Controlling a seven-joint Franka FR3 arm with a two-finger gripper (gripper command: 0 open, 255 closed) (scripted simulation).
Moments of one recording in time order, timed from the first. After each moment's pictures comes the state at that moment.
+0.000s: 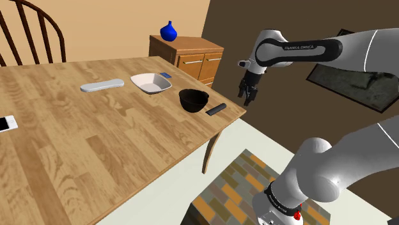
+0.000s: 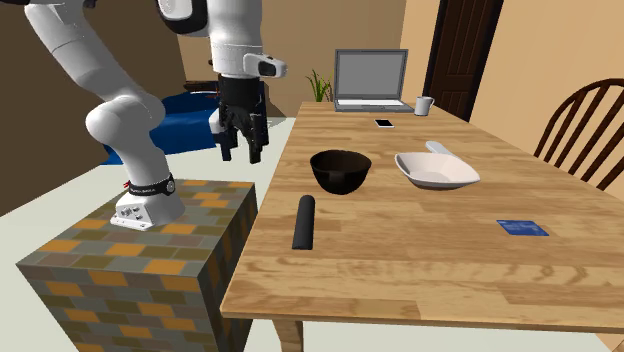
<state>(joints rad) 0.15 -0.39 -0.52 -2.33 -0.20 1.89 -1.10</state>
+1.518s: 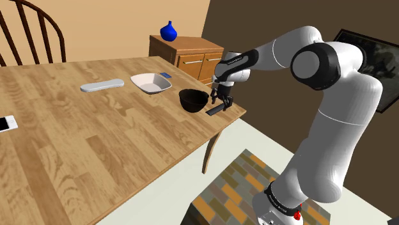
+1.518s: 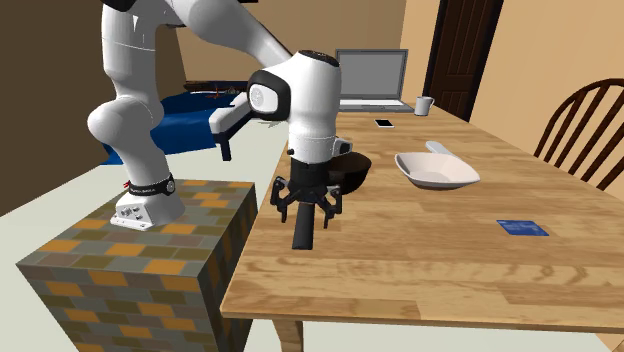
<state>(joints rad) 0.20 0.28 -0.61 -2.07 0.15 2.22 -2.02</state>
